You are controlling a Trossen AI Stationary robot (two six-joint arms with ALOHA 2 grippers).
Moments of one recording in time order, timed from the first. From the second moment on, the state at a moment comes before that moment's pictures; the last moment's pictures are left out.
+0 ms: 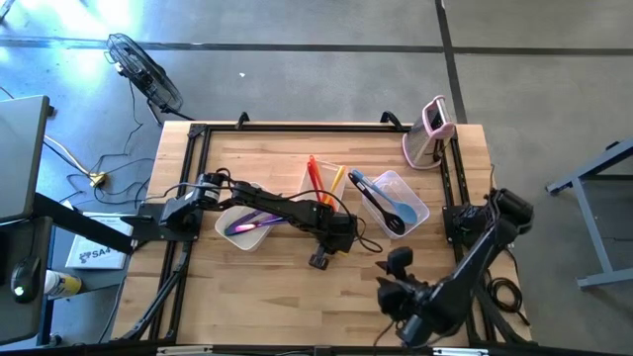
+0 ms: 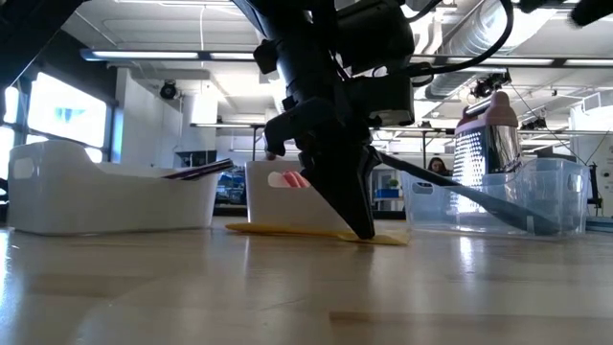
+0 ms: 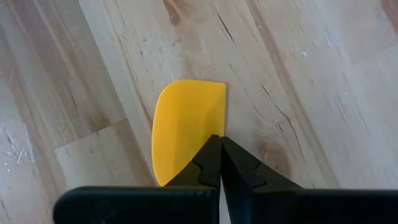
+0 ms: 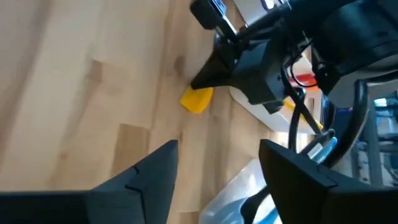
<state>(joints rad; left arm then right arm) -0.09 2.25 1.64 -0.58 0.13 0.26 0.88 1.82 1.47 -1.25 0.84 0.59</state>
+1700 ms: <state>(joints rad) -0.07 2.30 1.64 -0.52 0.01 0.26 0.92 1.87 1.47 -0.78 0.73 0.76</state>
